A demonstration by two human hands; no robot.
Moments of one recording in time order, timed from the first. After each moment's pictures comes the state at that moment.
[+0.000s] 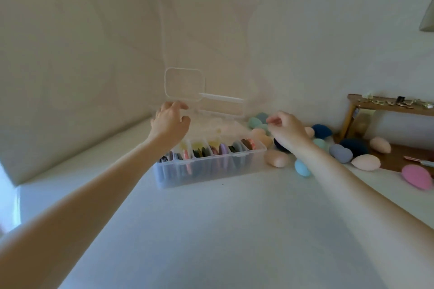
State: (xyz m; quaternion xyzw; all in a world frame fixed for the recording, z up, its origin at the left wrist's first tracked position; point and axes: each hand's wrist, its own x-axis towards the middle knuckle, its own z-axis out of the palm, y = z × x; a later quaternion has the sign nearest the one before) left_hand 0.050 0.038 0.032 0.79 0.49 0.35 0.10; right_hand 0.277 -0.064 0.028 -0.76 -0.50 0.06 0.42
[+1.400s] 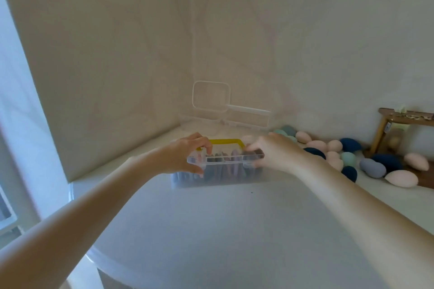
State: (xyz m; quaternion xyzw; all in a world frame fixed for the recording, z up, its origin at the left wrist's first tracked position) left_hand -0.029 0.031 0.024 0.93 0.32 0.13 0.10; right_hand 0.194 -0.061 0.042 -0.68 -0.73 -0.02 0.07
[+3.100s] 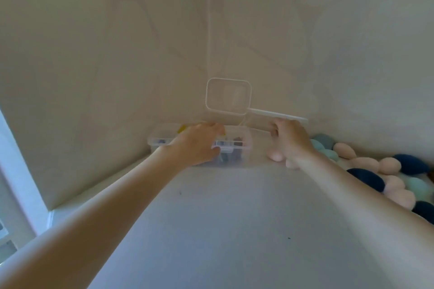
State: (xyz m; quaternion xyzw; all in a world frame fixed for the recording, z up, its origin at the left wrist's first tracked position) left_hand 0.007 0.123 0.032 0.90 0.41 0.14 -0.07; right_hand 0.212 0.075 0.028 -0.77 -0.60 -0.07 0.23
